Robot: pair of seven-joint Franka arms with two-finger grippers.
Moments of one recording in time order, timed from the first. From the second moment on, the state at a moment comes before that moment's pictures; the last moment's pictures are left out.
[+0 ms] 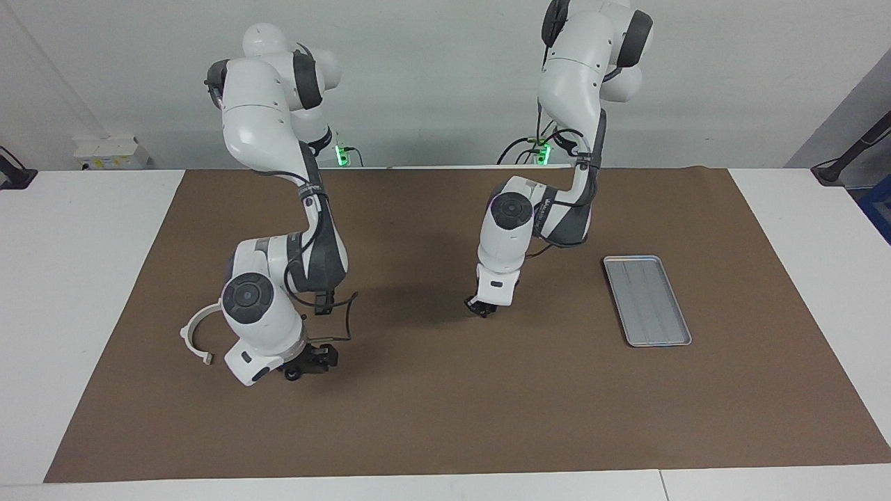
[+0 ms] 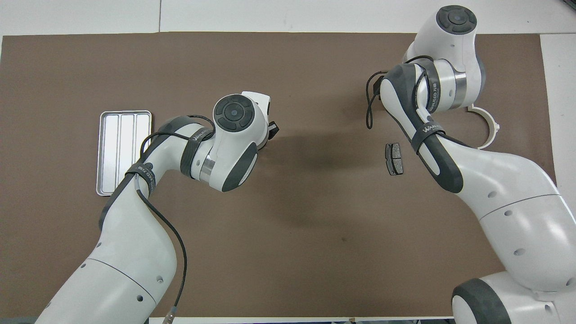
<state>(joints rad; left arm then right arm) -0.57 0.53 0.01 -1.68 -0.02 2.26 -1.05 0.16 0.81 -0.03 -1.16 0.01 1.90 0.18</state>
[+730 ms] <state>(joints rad) -0.41 0.34 0.06 -1.66 -0.02 2.00 -0.87 0.45 0.78 -0.07 -1.15 0.07 1.86 0.76</state>
